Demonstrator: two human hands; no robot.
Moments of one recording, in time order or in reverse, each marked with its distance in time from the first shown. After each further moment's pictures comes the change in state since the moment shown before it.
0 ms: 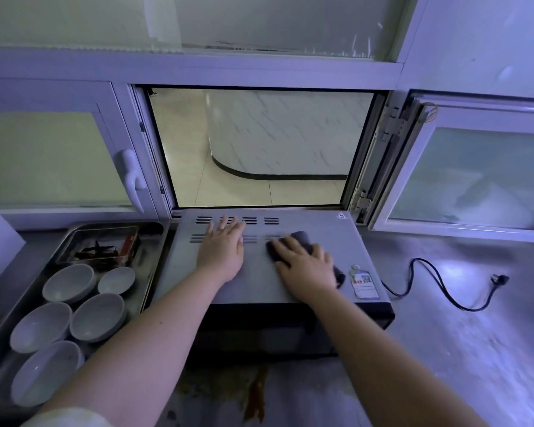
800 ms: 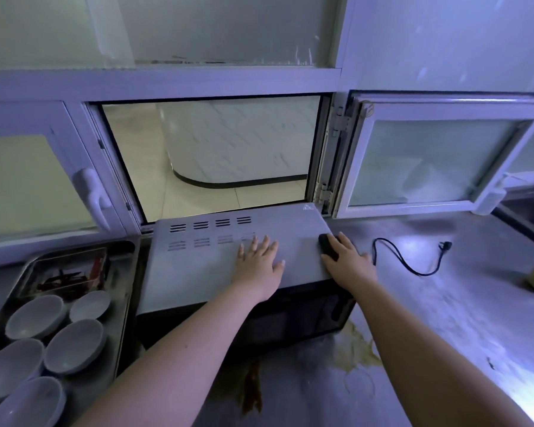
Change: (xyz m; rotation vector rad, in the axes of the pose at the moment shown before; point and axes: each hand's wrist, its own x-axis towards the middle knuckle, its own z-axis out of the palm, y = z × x) left_hand -0.036 0.094 0.019 0.014 -0.338 0.187; right_hand -0.052 0.102 -0.016 0.246 0.005 0.449
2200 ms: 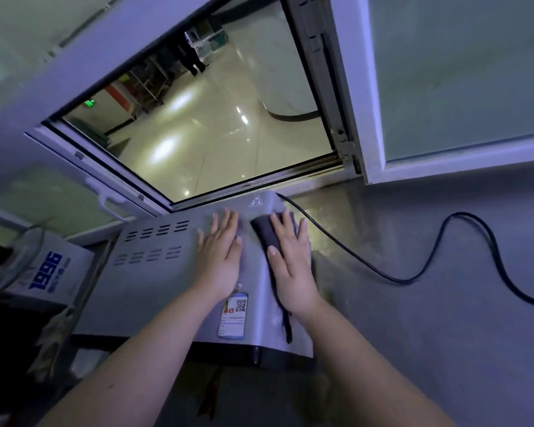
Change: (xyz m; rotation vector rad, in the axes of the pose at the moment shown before) left_hand 0.138 0.107 0.036 0.026 0.228 -0.436; right_hand 0.154 0.071 0.068 1.131 -0.097 -0.632
